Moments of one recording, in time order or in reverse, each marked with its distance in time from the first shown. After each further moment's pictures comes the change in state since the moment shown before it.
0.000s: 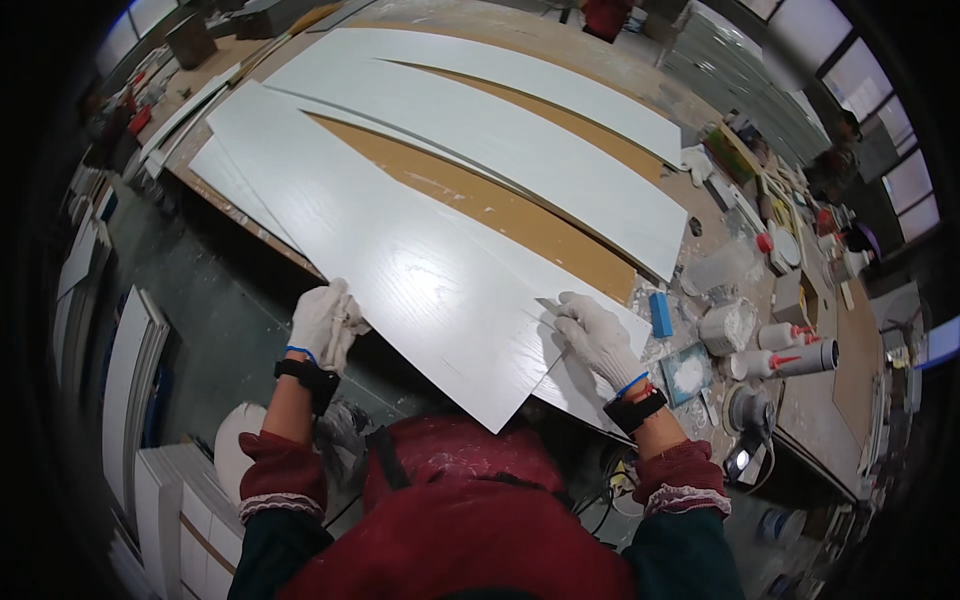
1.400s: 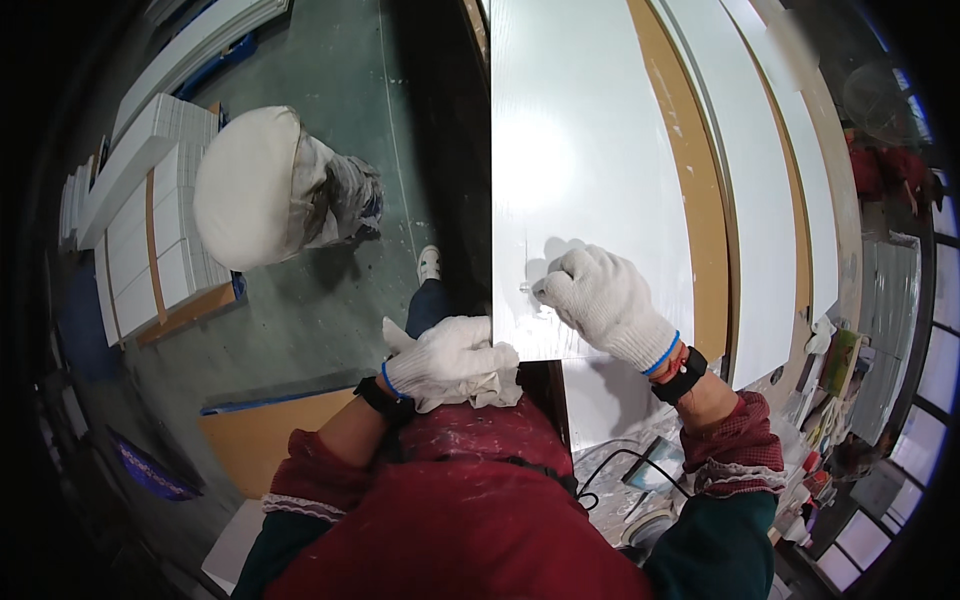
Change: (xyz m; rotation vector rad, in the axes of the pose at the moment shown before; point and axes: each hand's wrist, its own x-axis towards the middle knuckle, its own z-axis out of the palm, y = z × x) left_hand -0.180 -0.162 0.102 0.294 -0.211 -0.248; right_hand 0.062 -0.069 0.053 -0.429 -0.637 -1.348
